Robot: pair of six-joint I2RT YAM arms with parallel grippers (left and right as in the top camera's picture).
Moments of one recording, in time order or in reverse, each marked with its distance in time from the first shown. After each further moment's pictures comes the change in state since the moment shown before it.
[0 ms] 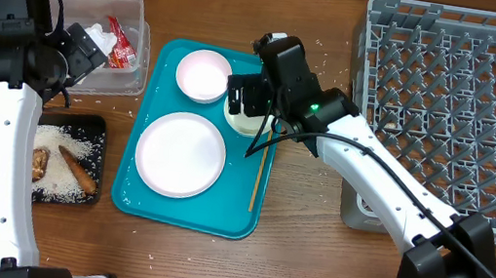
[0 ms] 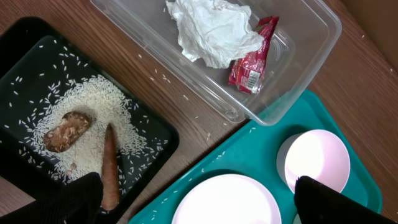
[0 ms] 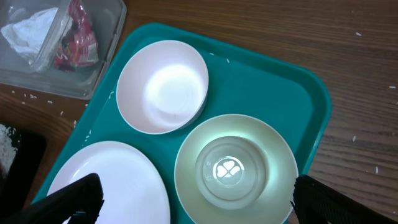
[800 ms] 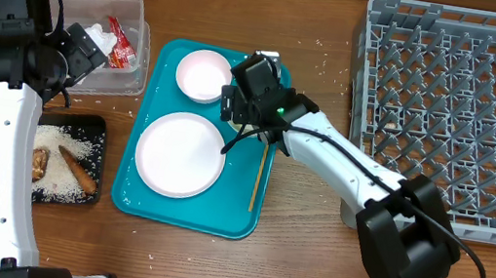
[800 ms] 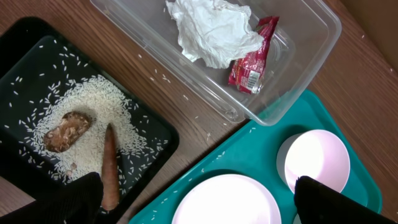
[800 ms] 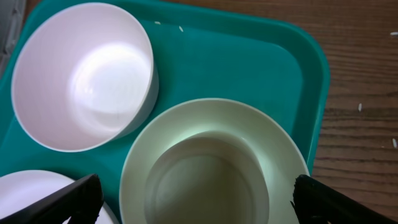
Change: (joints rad) left arm 0.000 0.000 0.000 0.000 0.000 0.000; right arm 0.056 0.183 0.000 0.049 0.201 0.143
